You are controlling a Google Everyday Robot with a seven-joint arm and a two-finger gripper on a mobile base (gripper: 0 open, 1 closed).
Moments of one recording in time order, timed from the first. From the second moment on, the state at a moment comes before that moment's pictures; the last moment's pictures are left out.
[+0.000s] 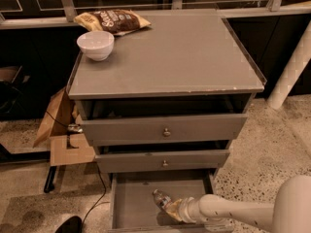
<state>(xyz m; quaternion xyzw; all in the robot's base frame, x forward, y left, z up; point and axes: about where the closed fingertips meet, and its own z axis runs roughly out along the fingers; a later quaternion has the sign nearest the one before) 0.474 -0.095 0.218 -0.47 0.81 0.19 0.28</state>
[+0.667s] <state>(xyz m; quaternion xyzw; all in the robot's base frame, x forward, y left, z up) 0.486 -0.090 0.197 -0.47 0.81 0.19 0.30</state>
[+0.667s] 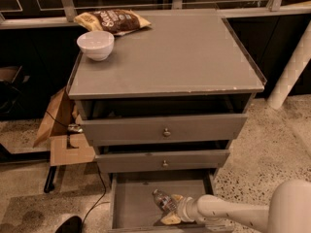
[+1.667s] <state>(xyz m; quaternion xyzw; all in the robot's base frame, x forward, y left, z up) 0.514 -0.089 0.155 -0.46 0.81 0.16 0.32</state>
